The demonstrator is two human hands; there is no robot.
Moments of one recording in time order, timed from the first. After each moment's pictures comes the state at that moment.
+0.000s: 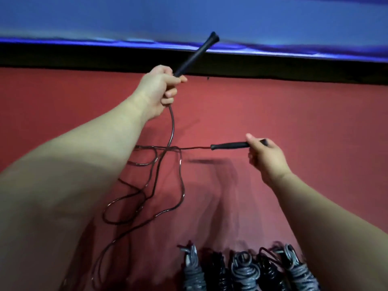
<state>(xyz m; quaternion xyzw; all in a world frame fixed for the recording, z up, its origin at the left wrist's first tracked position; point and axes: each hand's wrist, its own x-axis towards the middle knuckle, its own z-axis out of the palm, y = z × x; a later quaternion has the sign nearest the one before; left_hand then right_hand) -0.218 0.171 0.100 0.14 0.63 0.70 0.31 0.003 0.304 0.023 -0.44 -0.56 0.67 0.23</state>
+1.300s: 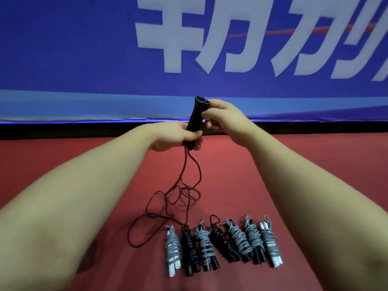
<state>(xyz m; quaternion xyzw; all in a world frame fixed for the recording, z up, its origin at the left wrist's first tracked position) 0.049 0.055 0.305 0.49 0.70 0.38 0.36 0.168 0.165 0.332 -0.13 -0.82 0.53 0.20</state>
